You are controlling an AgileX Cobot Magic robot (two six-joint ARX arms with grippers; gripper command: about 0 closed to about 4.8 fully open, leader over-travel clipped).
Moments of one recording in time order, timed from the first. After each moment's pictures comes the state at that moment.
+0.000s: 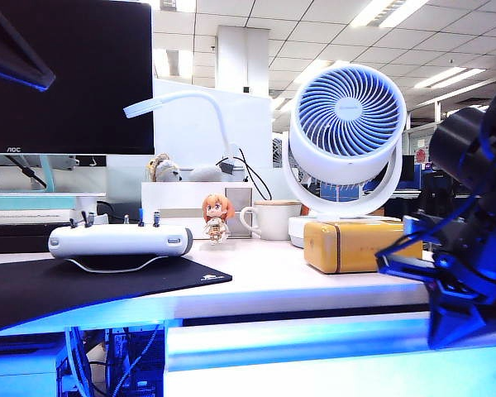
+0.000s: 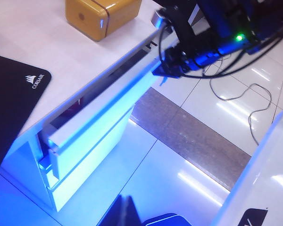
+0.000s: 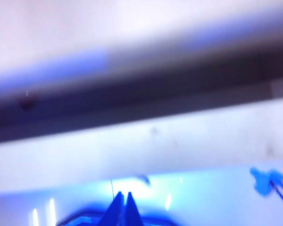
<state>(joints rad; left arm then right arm) -0.57 0.59 0.54 -0.47 0.37 -0.06 0.31 1.70 0.61 0.13 -0.03 0.36</state>
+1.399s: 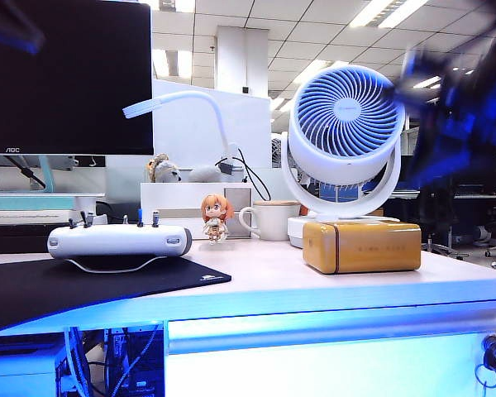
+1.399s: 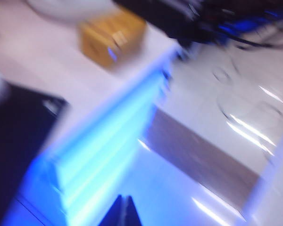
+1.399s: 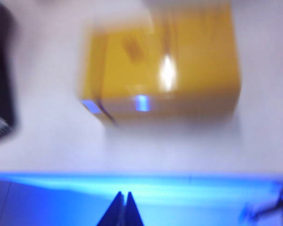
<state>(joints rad) -0.57 0.49 0.54 -0.44 0.30 -0.06 0.31 1.23 0.68 -0.05 -0.08 0.23</state>
